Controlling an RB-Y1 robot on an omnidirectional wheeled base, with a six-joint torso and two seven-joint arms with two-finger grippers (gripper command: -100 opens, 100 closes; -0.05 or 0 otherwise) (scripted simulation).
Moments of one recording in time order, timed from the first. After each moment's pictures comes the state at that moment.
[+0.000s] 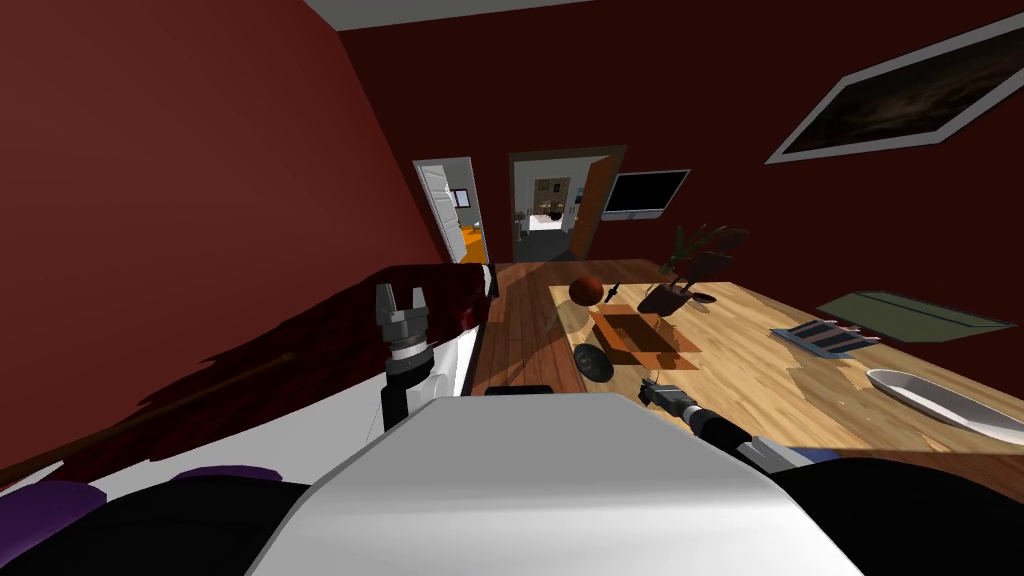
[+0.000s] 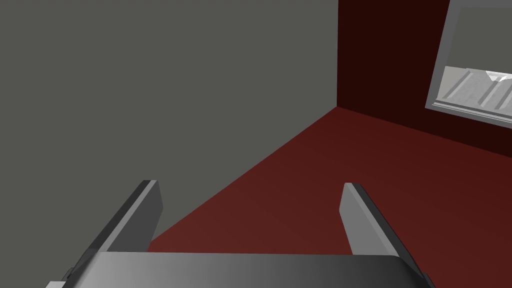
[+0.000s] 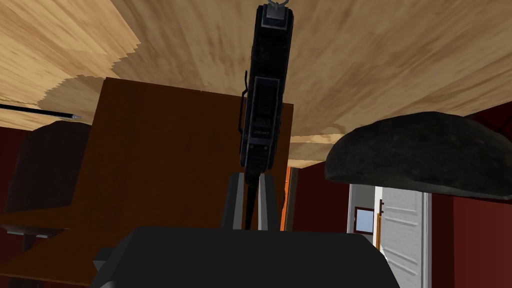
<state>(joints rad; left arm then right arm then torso) 0.53 0.00 0.00 -2.30 0.06 -0.61 -0.04 0.66 -0.82 -0.05 -1.32 0.65 -0.35 0.27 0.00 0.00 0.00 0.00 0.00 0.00</state>
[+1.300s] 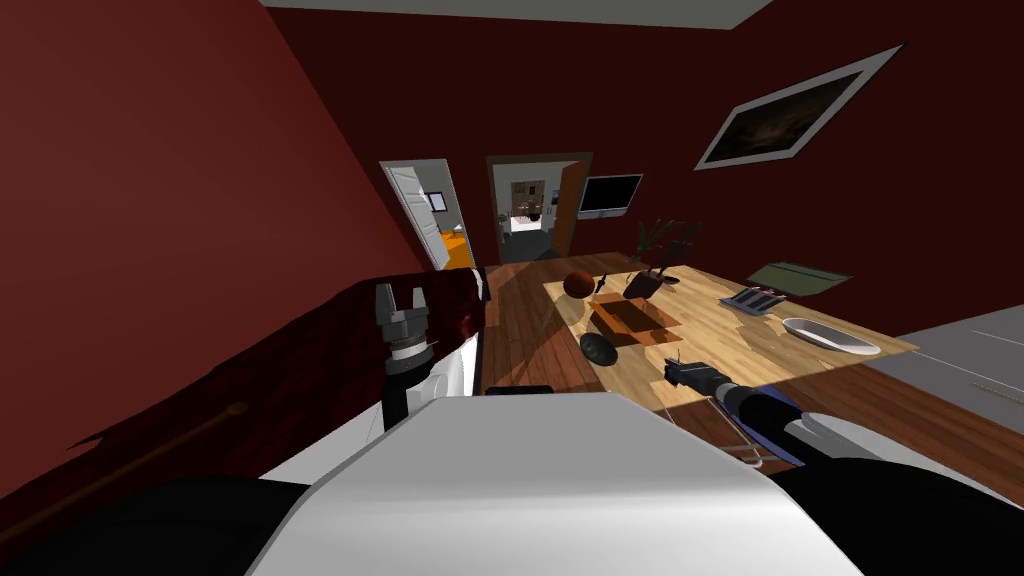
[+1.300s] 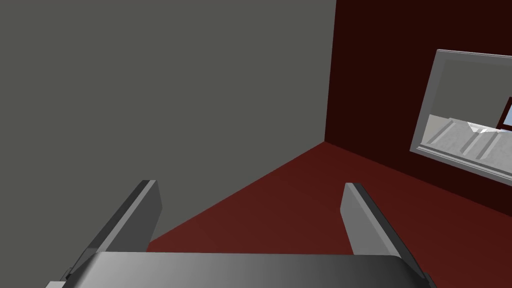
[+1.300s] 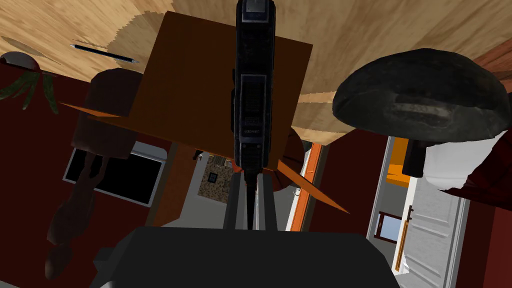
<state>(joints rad) 0.53 0.00 0.00 -2.30 0.06 -0.61 -0.04 0.75 -1.03 -0.19 -1.45 0.67 -0.32 0.18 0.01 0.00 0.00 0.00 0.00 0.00</state>
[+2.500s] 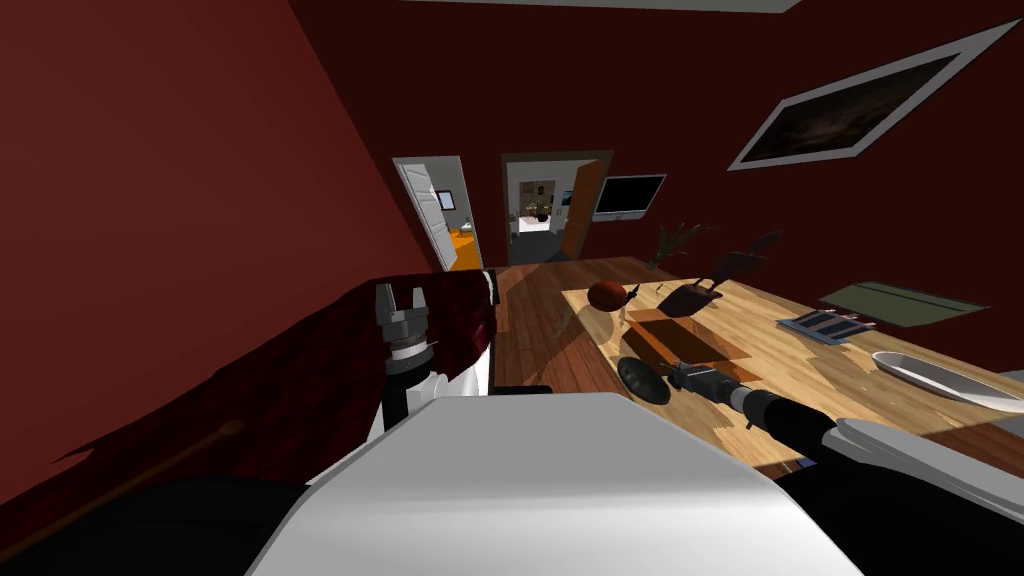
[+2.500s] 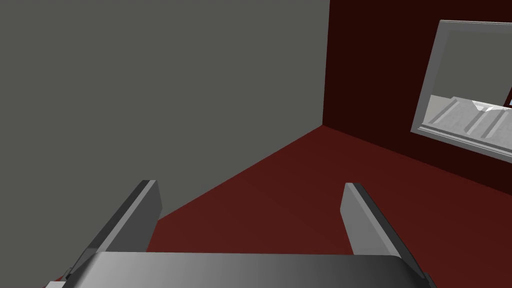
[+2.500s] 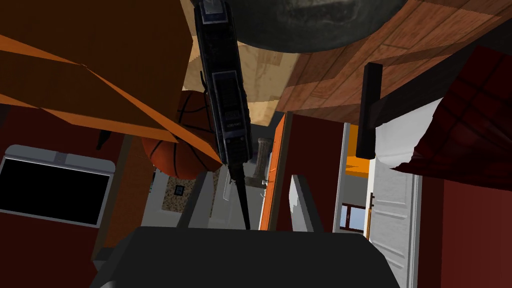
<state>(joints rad) 0.53 0.00 0.00 -2.30 0.06 -0.61 -0.04 0.95 -1.14 -0.25 -1.61 0.60 -0.37 0.06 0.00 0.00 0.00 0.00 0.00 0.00</state>
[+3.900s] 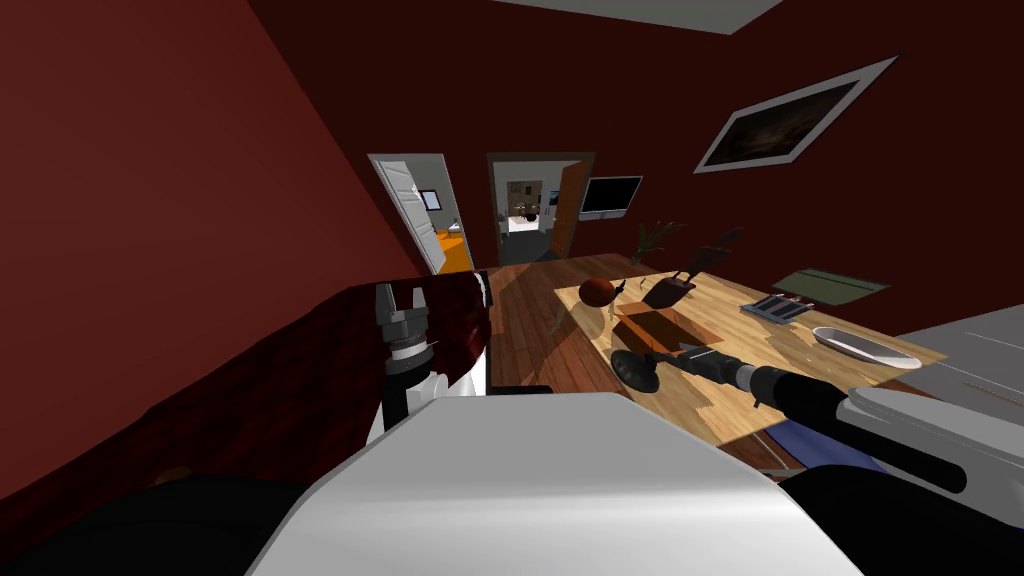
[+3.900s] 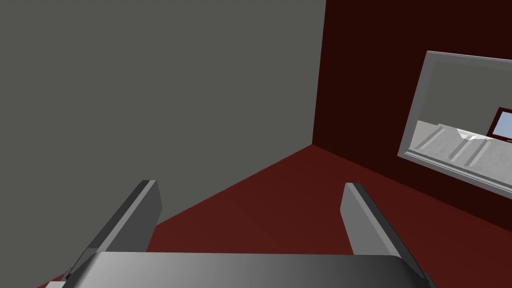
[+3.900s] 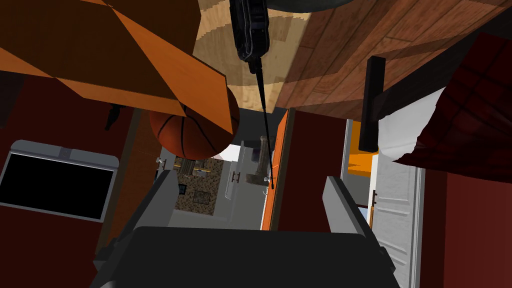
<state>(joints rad) 0.53 0.00 0.00 -2.30 0.06 -0.61 -0.04 1.04 -1.29 -0.37 -1.69 0.57 -0.39 -0.04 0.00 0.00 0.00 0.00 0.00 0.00</state>
